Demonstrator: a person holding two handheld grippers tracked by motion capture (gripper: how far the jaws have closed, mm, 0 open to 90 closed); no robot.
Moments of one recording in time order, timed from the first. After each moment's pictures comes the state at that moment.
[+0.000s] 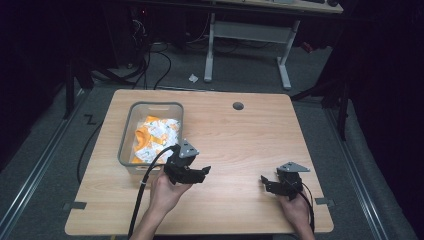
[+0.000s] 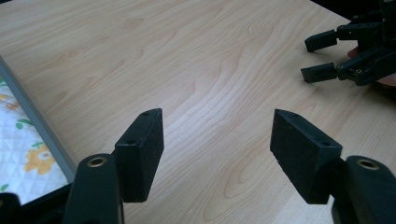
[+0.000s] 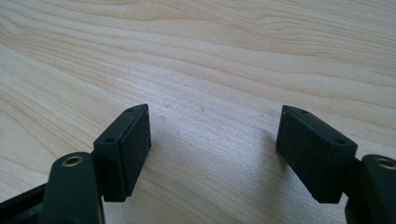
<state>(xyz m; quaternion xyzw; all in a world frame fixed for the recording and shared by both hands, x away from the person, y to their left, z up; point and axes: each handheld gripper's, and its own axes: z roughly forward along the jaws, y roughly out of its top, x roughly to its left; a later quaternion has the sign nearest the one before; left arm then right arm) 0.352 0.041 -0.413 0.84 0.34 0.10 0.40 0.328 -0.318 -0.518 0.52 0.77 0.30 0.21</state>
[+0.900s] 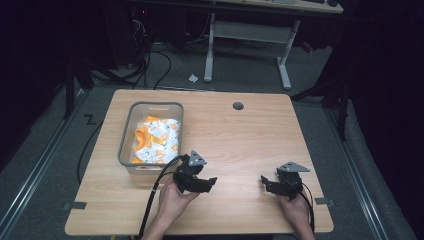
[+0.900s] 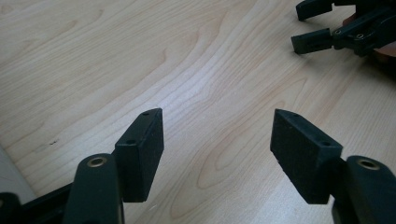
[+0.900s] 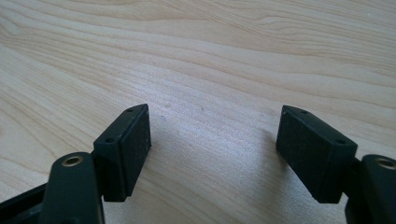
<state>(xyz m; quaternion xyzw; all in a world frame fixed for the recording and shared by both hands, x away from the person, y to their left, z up) 0.347 0.021 -0.452 0.86 0.34 0.05 0.38 0.328 -0.318 -0.518 0.52 0.77 0.30 0.21</state>
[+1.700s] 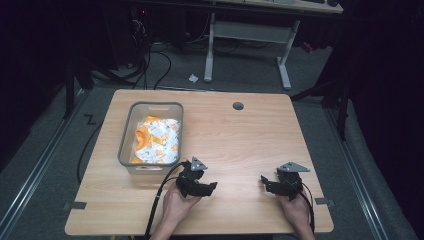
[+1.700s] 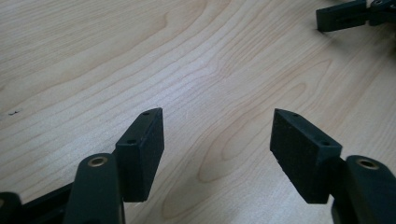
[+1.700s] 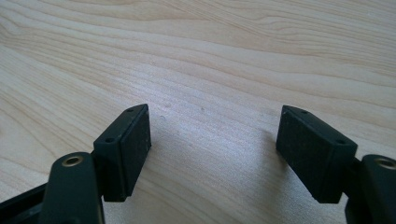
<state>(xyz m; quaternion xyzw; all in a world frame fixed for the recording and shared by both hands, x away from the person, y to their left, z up) 0.347 0.016 -0.489 0.85 0.37 0.04 0.38 0.328 -0.318 -0.518 0.52 0.77 0.30 0.21</state>
